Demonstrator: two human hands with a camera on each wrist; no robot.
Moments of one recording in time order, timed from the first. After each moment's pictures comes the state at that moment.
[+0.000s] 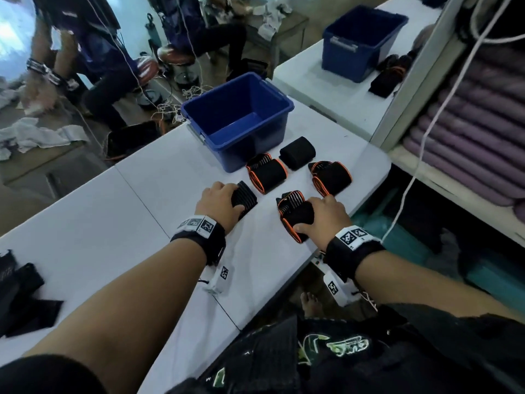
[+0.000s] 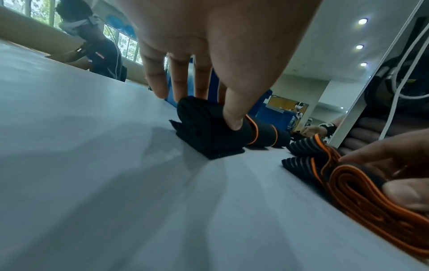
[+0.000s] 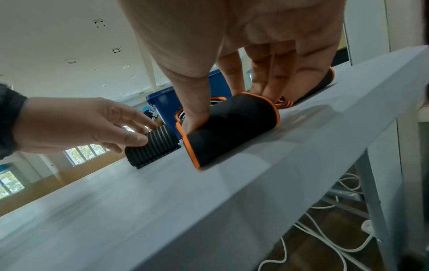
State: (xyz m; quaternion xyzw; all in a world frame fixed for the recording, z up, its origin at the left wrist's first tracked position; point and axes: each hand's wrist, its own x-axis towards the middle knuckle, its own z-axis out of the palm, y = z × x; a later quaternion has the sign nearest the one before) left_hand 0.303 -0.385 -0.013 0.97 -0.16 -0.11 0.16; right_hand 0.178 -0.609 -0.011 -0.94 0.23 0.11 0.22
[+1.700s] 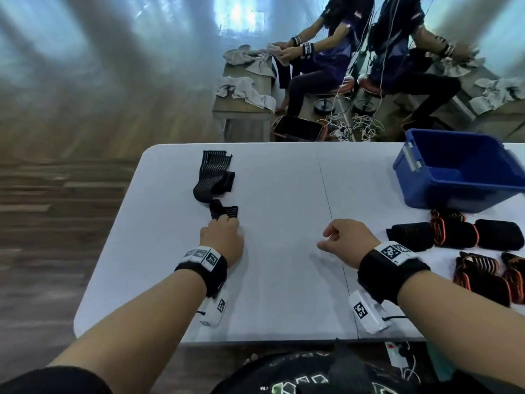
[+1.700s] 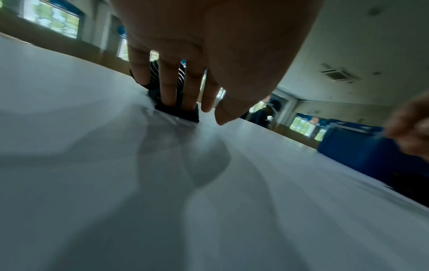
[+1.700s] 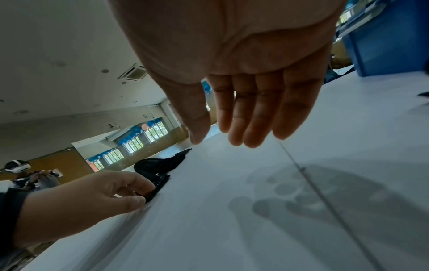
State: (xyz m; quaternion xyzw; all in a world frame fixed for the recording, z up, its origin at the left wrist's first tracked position) left_hand 0.141 -0.053 -0.034 0.98 0.18 -0.09 0.08; right_hand 0.219 -0.333 0.027 -0.95 -0.12 0.21 0.21
